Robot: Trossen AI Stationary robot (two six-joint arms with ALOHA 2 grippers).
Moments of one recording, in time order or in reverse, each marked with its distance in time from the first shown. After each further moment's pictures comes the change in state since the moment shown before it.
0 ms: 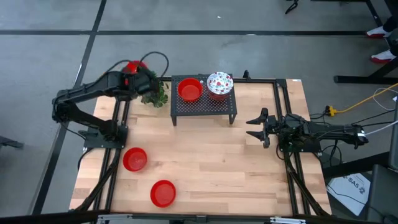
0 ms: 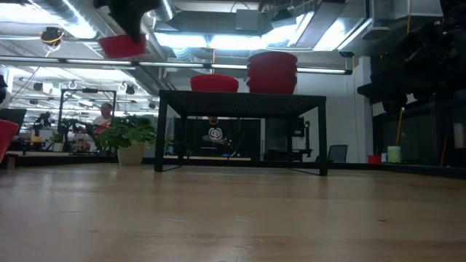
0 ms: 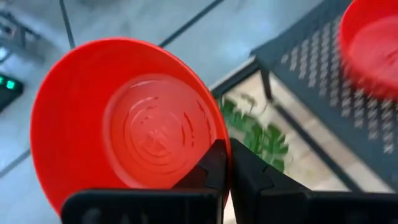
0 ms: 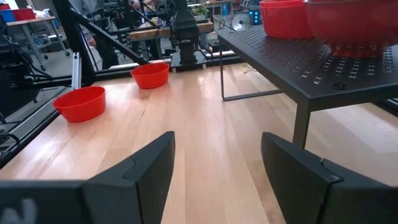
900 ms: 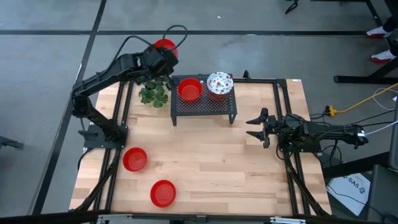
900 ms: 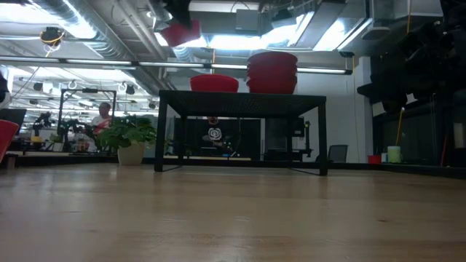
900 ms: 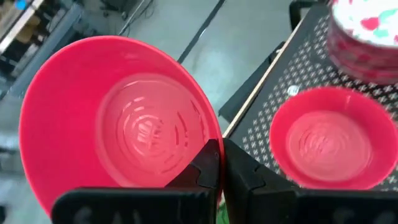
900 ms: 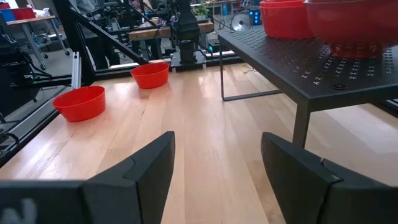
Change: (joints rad) left arm 0.132 0.250 0.359 0.289 0.160 0.659; right arm 0.000 0.000 0.000 0.000 0.000 -0.004
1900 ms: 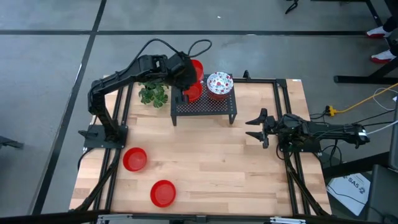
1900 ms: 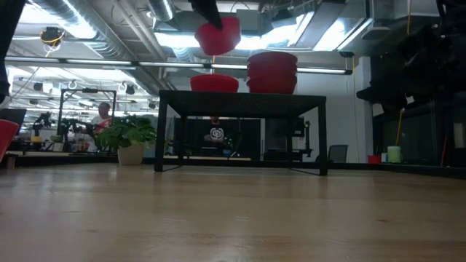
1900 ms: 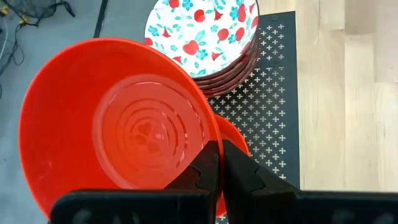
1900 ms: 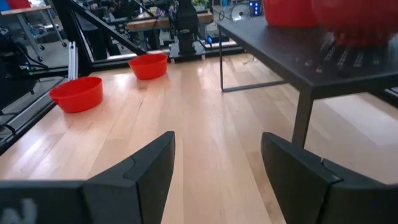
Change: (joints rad) left arm -0.077 0.223 0.241 -0.104 0.400 0.213; right arm 0.000 0.031 0.000 0.000 0.000 -0.005
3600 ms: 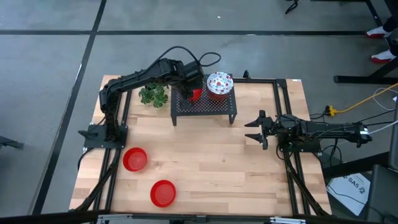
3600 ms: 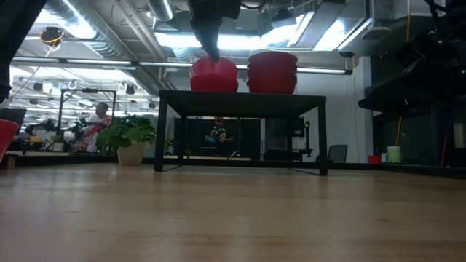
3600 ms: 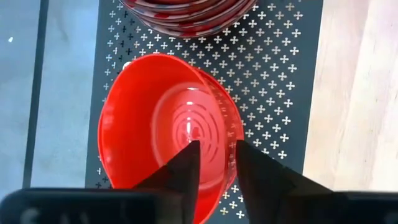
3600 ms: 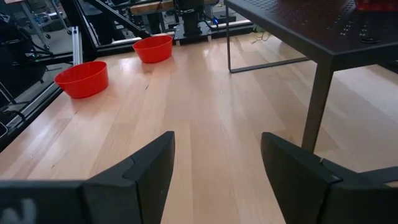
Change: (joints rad) left arm 0.023 0.146 0.000 -0.122 0.019 -0.082; right arm 0.000 0.072 0.000 -0.002 -0.035 0.034
